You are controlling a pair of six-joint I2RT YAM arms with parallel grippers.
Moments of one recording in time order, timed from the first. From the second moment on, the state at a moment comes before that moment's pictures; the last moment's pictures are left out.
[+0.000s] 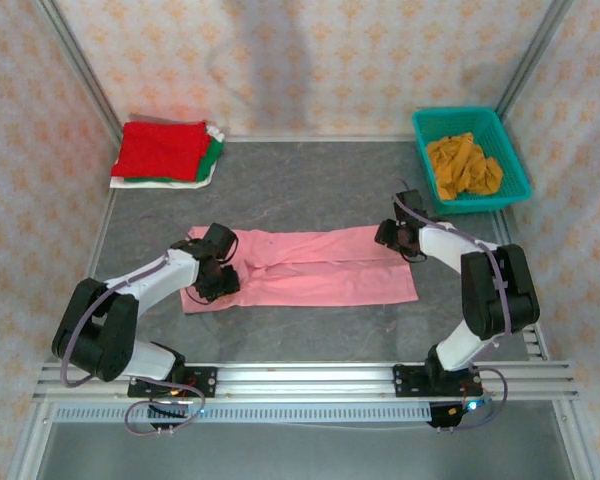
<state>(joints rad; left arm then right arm) -0.34 1.40 0.71 -0.71 0.04 -0.73 0.20 1.61 0.89 -0.35 0.02 0.56</state>
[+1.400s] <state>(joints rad) -0.18 1.06 0.65 -0.90 -0.10 -0.76 0.21 1.62 0.90 -0.40 0.05 0.55</state>
